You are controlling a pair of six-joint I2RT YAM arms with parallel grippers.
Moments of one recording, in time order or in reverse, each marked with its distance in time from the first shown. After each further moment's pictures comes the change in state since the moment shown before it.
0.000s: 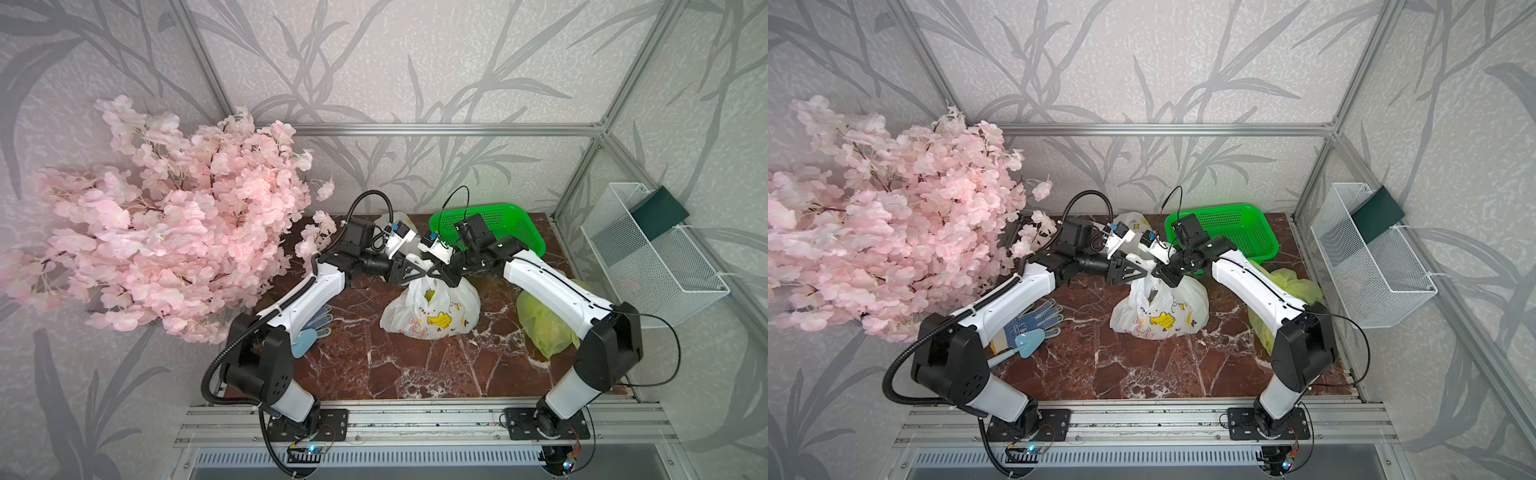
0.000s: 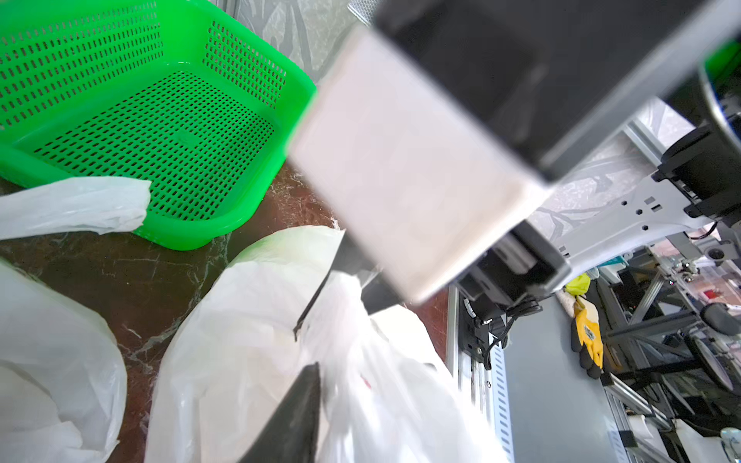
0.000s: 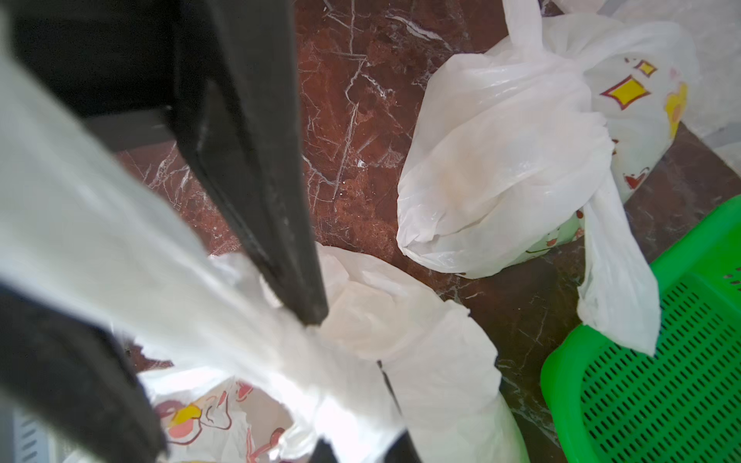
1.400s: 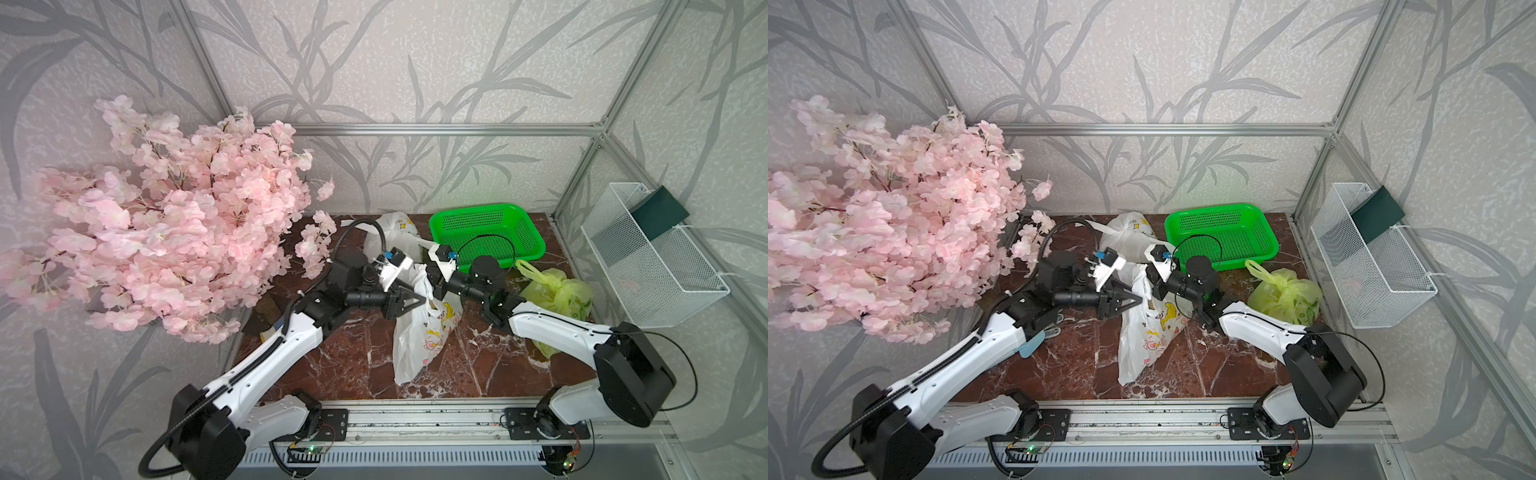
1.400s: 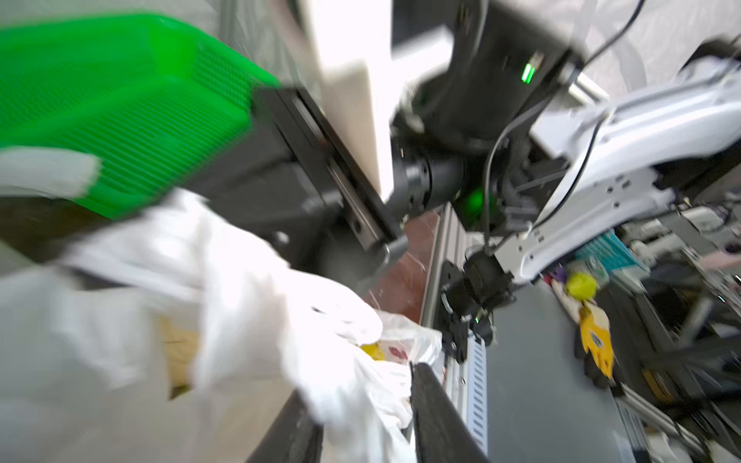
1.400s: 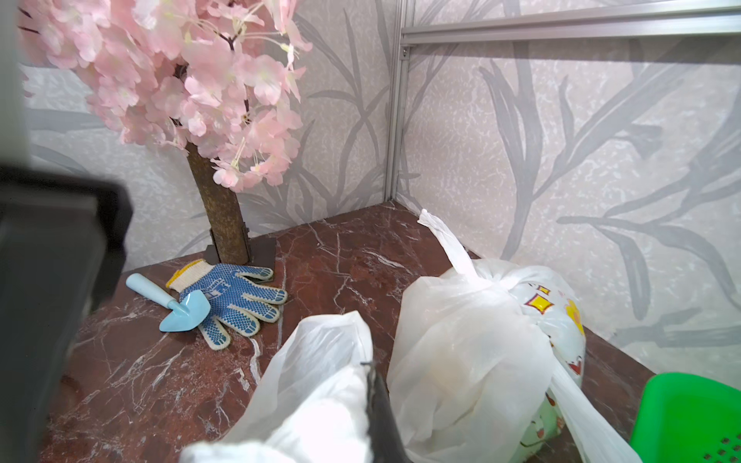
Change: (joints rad) left arm -0.112 -0.457 -0.286 0.101 -0.207 -0.176; right arm 0.097 -0.200 -0.695 1.345 0.042 0.333
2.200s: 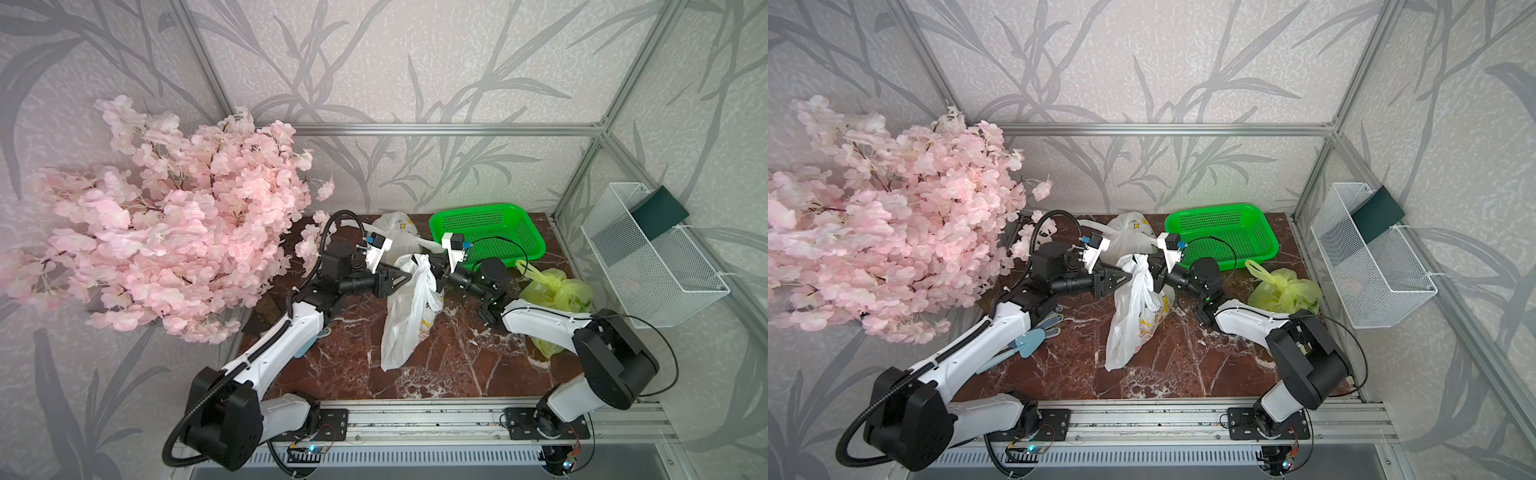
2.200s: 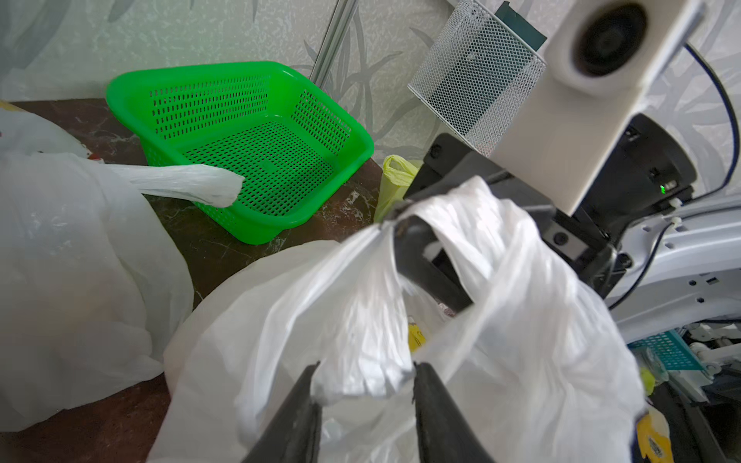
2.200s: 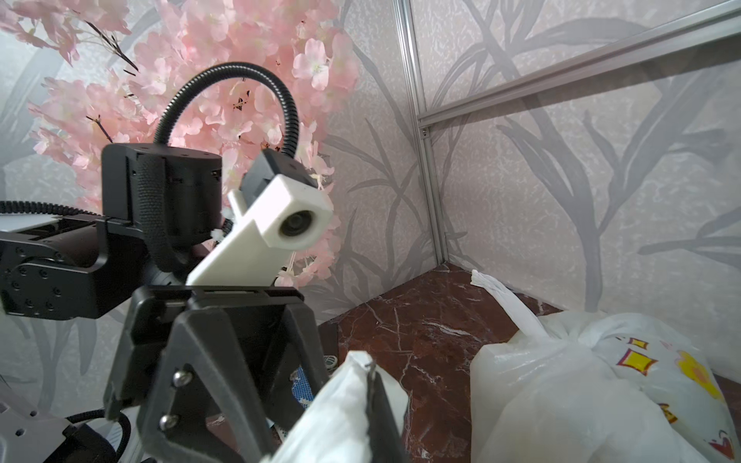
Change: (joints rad) left arm 0.127 0.110 -0.040 0.171 -0.018 -0.082; right arm -0.043 0.097 -0.012 0.369 -0.114 0.399
